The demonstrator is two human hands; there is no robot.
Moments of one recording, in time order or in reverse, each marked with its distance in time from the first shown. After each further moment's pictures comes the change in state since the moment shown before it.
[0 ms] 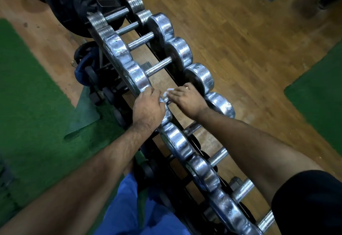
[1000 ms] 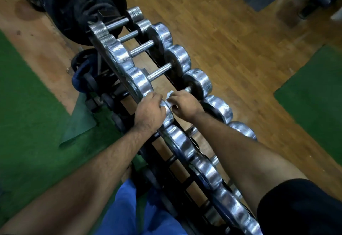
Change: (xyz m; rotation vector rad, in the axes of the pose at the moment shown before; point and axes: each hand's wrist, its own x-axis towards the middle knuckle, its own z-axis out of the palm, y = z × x) left_hand 0.000 -0.011 -0.011 -0.147 -0.031 0.026; right_hand 0.013 -0.028 -0.026 0.309 -0.094 0.286
